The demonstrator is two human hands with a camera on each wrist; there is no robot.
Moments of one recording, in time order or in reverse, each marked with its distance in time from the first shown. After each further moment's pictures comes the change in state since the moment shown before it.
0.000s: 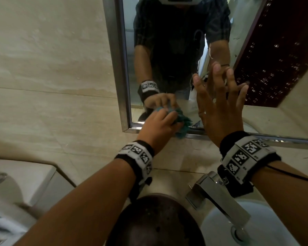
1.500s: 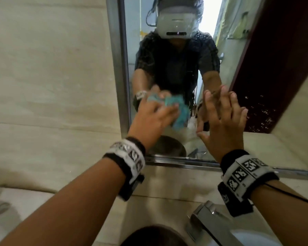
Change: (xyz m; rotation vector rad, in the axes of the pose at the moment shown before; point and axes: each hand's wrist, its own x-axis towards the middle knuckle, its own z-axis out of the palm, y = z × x) left_hand 0.071 -0.046 -0.077 0.017 0.145 -0.015; right_hand 0.045 0.025 -0.046 0.144 -0.110 0.169
